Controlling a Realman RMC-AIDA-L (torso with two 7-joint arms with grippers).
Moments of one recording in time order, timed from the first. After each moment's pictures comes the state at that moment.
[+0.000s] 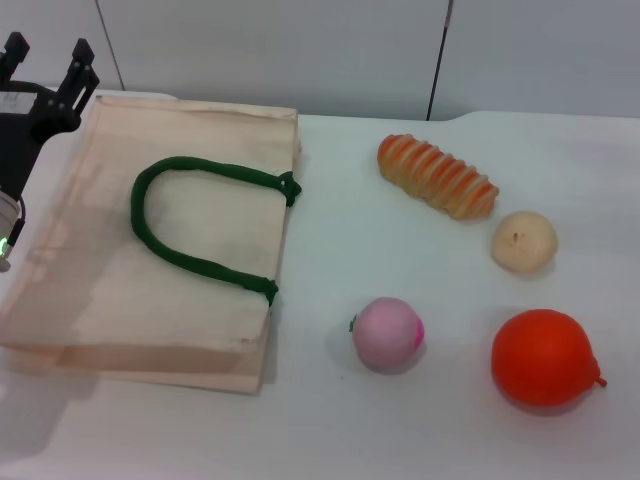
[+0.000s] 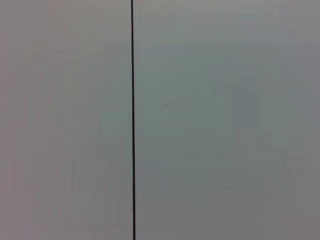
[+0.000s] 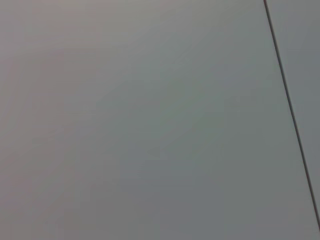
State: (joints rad) left arm -0.55 -2.04 0.37 0.00 -2.12 -1.37 2.84; right arm 0.61 2.03 -0.24 0.07 -0.89 -1.27 0.23
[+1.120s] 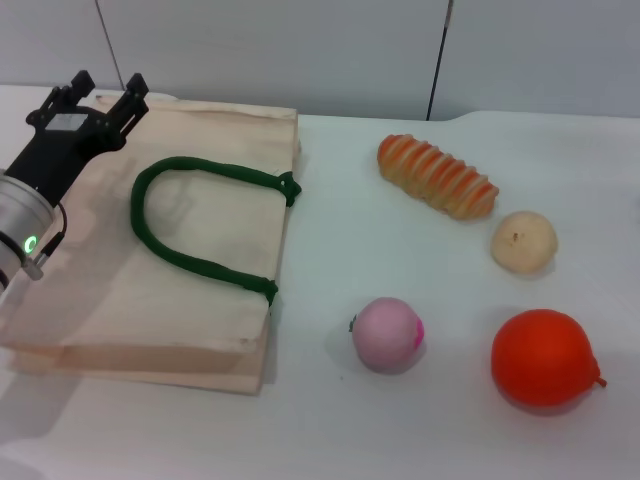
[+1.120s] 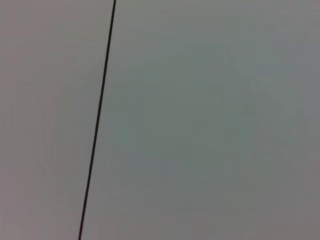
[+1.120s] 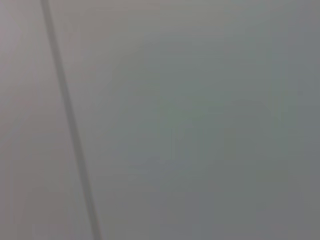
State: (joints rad) left arm -0.58 -2.02 0.38 0.04 -1.94 -1.19 2.56; right arm 0.59 2.02 -0.32 -0.16 -1.25 -1.23 0.74
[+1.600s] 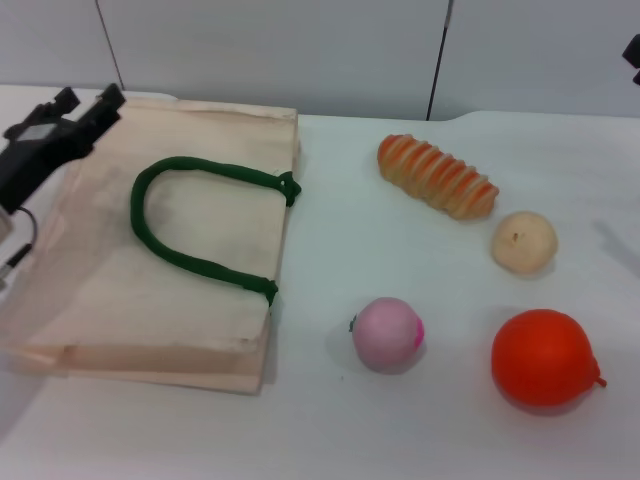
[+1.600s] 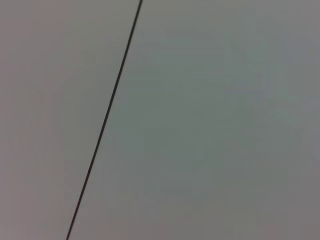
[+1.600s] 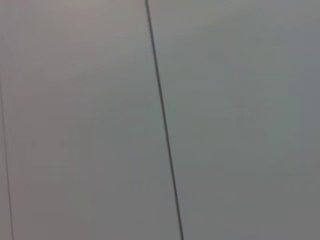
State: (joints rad) left arm -0.50 -2.03 0.38 0.26 -1.74 -1.21 2.13; right arm 0.58 2.01 -0.32 -0.35 -1.57 -1.34 0.96
